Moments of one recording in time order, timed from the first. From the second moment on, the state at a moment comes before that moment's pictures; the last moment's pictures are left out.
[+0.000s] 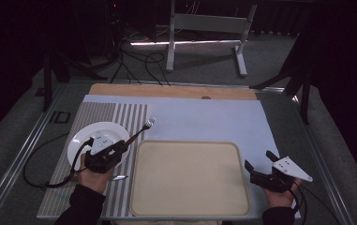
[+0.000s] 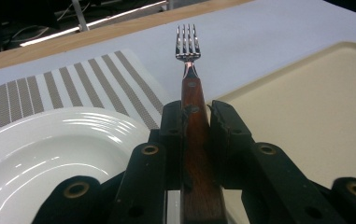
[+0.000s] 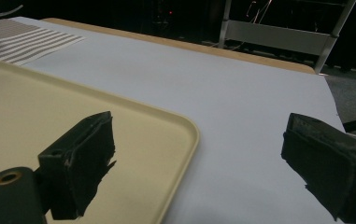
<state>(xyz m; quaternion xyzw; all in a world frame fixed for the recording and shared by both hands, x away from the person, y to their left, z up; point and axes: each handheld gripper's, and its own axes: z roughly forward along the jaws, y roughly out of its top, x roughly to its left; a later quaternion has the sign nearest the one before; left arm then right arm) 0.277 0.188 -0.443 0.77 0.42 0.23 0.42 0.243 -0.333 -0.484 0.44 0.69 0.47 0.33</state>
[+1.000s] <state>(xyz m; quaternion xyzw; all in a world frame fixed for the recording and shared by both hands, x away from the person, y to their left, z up) 0.244 0.168 -0.466 0.76 0.44 0.23 0.41 0.243 -0.334 -0.484 0.45 0.69 0.47 0.33</state>
